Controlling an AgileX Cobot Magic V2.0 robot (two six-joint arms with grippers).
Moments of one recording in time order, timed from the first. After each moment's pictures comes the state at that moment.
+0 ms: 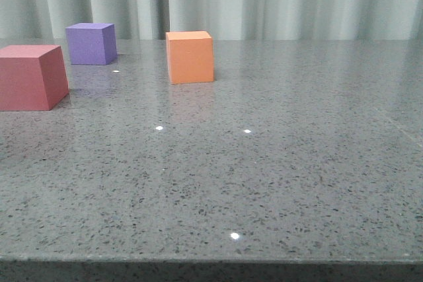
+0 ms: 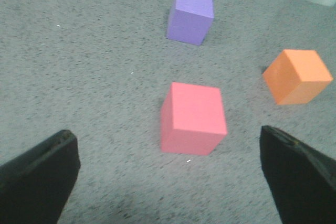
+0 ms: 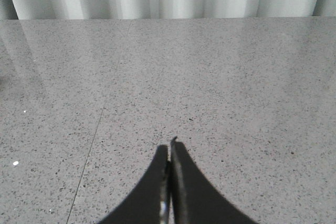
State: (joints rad) left arm -0.05 0.81 -0.84 -0.21 0.66 -0.11; right arm 0.00 0.48 -0.38 -0.07 0.20 0.10
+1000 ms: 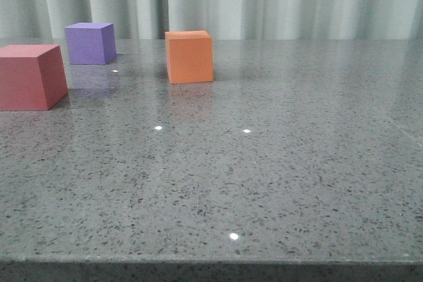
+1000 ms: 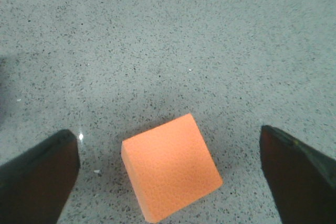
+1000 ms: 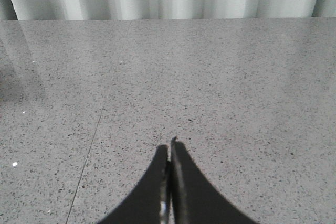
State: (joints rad) left arm -0.58 1.87 -1.79 0.18 0.73 -0.51; right arm 0.00 0.48 -0.38 -0.07 0.20 0.10
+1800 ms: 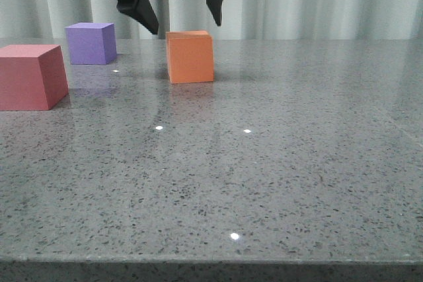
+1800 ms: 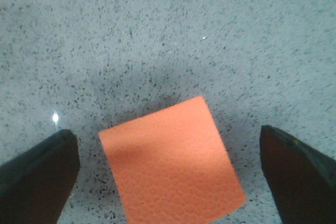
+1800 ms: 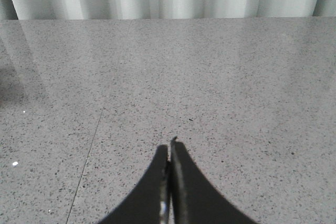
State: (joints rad) left arm -0.60 2.01 -1.82 0.23 0.74 -0.60; right arm 0.00 0.48 -0.37 -0.07 0.20 0.10
